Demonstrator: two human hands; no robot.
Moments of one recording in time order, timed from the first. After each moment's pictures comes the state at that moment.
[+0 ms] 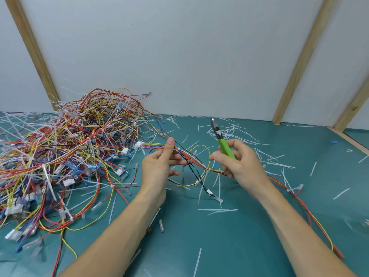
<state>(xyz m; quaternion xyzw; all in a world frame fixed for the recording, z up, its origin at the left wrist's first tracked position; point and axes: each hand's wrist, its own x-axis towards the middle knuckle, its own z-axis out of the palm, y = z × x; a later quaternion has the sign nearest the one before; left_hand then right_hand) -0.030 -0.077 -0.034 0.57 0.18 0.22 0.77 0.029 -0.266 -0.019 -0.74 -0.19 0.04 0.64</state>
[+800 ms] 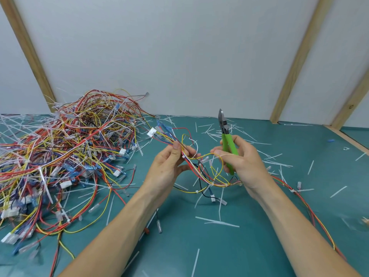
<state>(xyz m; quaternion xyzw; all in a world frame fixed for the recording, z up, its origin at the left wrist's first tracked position) -0.027 -0.085 -0.038 0.56 -0.04 0.14 0.81 0.030 -0.267 -0.015 -0.68 -0.18 0.06 0.71</state>
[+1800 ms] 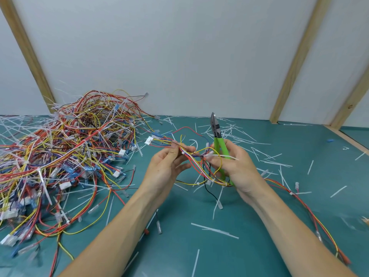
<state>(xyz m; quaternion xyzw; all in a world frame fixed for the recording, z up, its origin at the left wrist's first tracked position) -0.031 -0.085 -0.030 0.53 -0.01 0.13 0.84 0.021 -0.254 -0.020 -0.66 -0.18 0.11 0.72</state>
